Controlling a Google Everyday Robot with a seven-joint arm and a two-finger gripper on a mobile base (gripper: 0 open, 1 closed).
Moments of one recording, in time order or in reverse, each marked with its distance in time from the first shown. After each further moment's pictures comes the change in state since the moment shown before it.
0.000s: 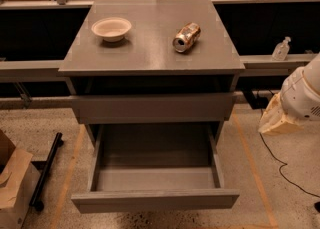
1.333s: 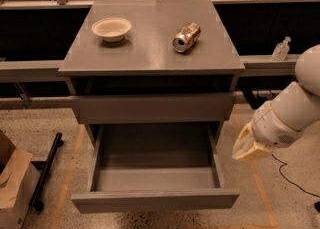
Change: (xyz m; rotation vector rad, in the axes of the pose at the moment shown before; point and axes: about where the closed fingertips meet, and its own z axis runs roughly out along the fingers) arm -0.017 0.033 0.087 -0.167 -0.132 -0.047
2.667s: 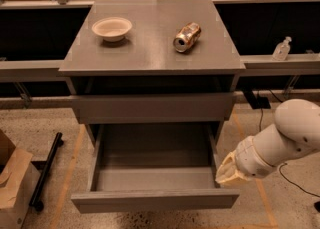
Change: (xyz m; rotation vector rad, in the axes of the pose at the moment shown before) arm 0.017 0.011 0.108 -0.012 -0.124 0.022
